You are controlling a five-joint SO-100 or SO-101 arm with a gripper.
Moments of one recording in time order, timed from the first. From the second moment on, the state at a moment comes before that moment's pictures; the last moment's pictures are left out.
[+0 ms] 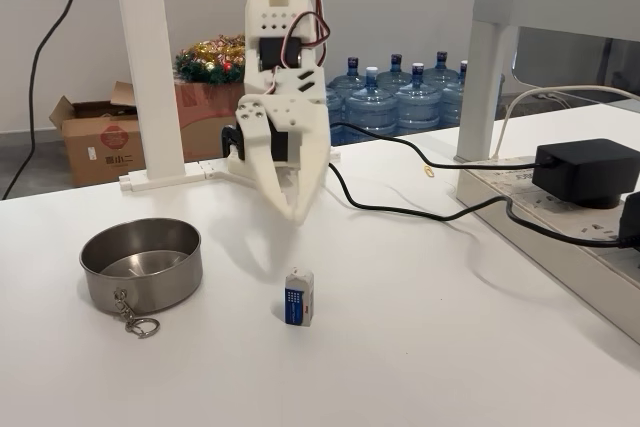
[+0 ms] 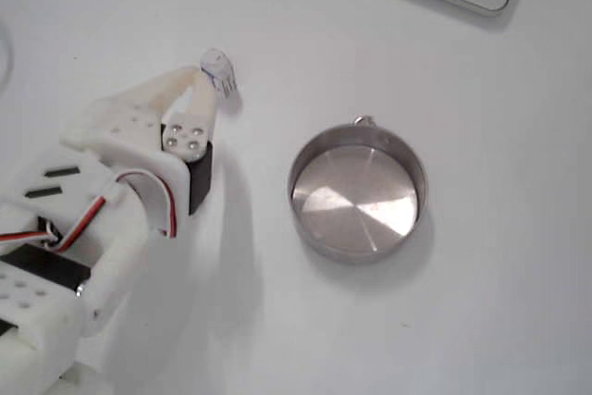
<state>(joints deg) 17.7 128.2 181.1 -18.8 86.7</state>
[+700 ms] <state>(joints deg) 15.3 109.0 171.5 -22.4 89.6</state>
